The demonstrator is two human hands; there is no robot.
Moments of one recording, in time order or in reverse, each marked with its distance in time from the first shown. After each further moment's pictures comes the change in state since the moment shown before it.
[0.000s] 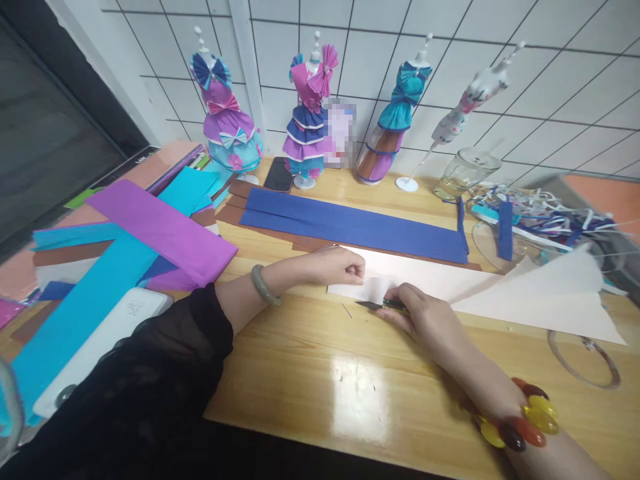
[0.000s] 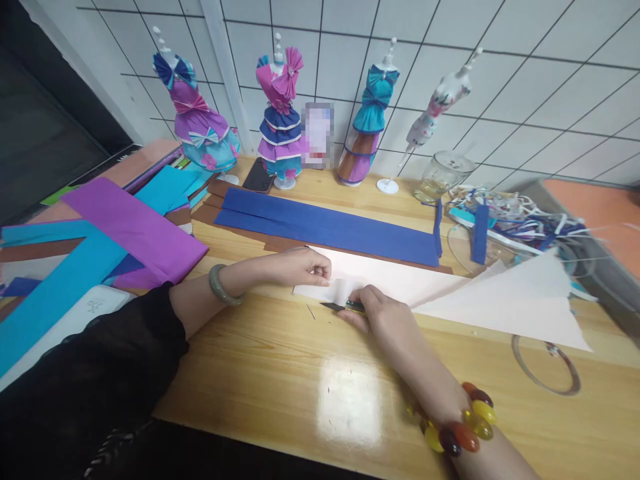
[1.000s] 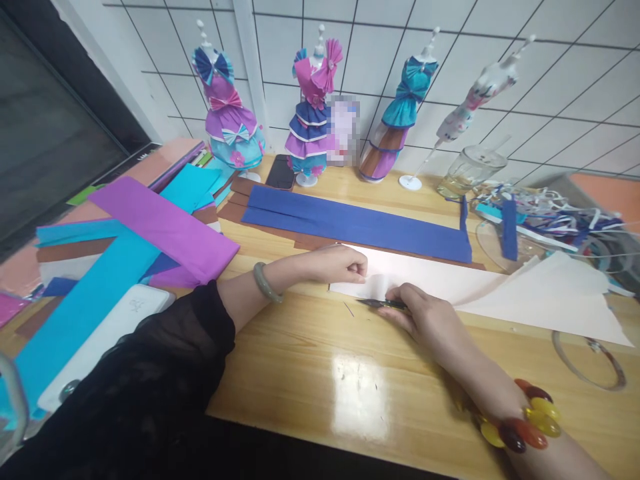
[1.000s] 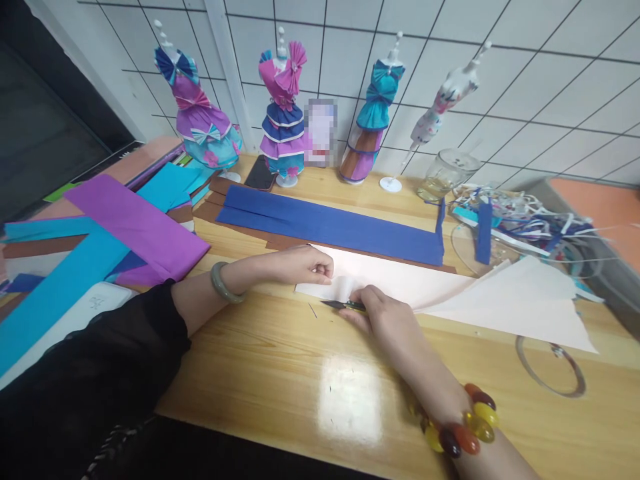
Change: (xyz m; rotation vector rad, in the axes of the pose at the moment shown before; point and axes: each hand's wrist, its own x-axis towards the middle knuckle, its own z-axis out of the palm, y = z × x) left_hand 0.001 -0.004 0.002 -0.014 -0.006 0.003; right_hand 0.000 -0.002 0.000 -0.005 -0.001 0.001
